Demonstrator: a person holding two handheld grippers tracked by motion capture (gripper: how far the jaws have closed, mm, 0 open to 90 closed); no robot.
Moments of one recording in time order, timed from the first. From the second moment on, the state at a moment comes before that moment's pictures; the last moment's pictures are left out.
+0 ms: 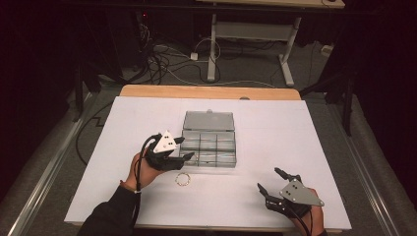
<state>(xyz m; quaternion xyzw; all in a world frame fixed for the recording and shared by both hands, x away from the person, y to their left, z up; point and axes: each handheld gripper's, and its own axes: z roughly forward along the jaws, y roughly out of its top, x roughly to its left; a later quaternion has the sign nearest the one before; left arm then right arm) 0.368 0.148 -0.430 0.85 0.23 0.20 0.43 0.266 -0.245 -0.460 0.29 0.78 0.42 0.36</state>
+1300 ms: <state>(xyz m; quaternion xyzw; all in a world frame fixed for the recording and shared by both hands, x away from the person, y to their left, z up) 0.313 0.180 -0.449 0.85 0.27 0.18 0.41 0.264 -0.244 -0.459 0.29 0.78 0.44 0.35</state>
